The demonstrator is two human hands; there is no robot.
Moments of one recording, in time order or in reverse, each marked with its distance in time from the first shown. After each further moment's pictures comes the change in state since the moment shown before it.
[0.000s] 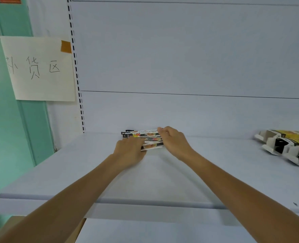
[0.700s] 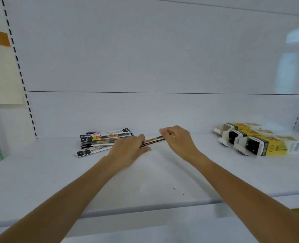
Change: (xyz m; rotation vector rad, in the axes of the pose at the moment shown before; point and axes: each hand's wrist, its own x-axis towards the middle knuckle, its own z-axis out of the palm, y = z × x) left_hand 0.029 0.096 0.007 -0.110 0.056 0.309; right_hand -0.016 0.077 -0.098 -0.102 0.225 -0.048
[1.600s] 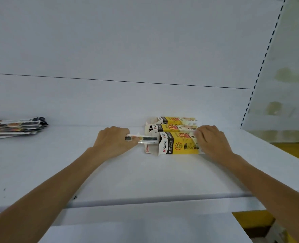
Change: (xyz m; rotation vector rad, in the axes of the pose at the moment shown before) left_hand 0.127 0.252 0.068 -0.076 0.092 -0.215; right_hand 0.006 0.285 -0.292 -0.632 -0.002 -0.013
